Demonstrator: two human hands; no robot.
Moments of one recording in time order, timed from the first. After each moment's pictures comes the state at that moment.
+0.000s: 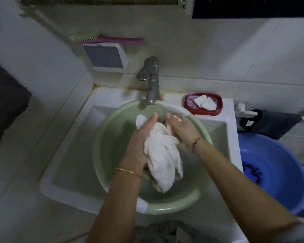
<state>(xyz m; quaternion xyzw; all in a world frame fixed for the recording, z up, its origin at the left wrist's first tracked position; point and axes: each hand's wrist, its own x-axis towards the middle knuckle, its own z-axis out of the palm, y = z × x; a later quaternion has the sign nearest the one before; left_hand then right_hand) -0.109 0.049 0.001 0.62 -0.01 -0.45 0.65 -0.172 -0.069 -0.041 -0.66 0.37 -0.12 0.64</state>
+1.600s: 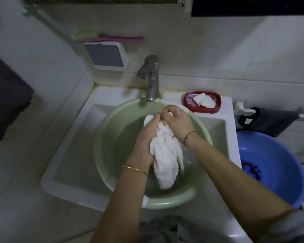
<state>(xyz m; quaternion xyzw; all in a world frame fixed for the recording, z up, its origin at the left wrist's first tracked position) -0.117 0.038 -0.018 0.62 -0.08 -0.48 0.61 -0.170 -0.056 -0.027 -0.74 0.35 -0.18 0.54</state>
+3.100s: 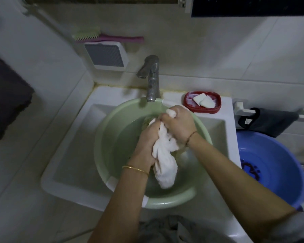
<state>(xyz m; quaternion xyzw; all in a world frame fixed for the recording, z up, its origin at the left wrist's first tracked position) -0.124 0.039 -0.016 0.67 -0.11 -0.45 0.58 -0.173 -0.052 -0.019 -0.77 0.38 -0.19 0.48</state>
